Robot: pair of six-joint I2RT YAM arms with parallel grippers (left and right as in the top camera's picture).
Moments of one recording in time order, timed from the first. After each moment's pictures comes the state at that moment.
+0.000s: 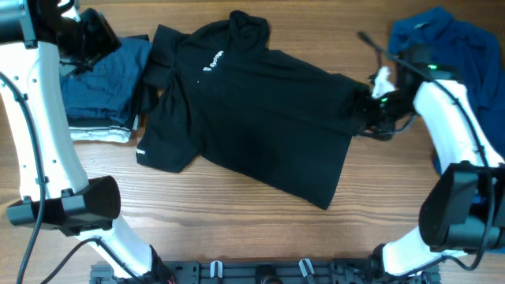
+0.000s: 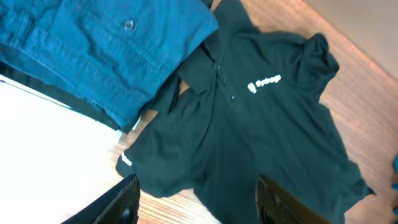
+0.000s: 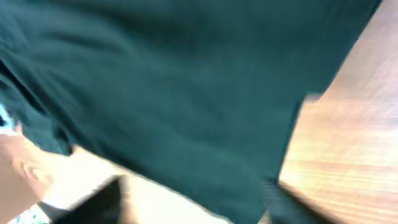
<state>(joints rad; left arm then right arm) 0.14 1.93 2.41 -1.64 0.11 -0.42 -0.06 1.76 1.33 -1.12 -0.46 0.26</state>
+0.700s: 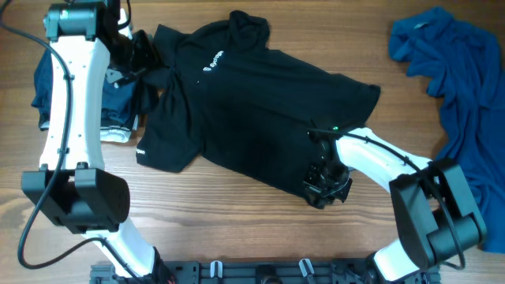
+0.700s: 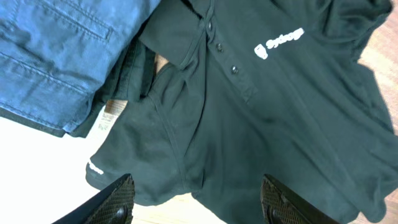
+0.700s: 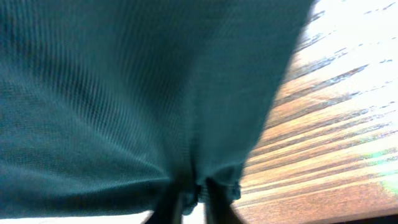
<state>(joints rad) 0.02 1.92 2.00 -1.37 0.11 -0.41 0.40 1.73 0.86 -0.96 -0.25 0.84</state>
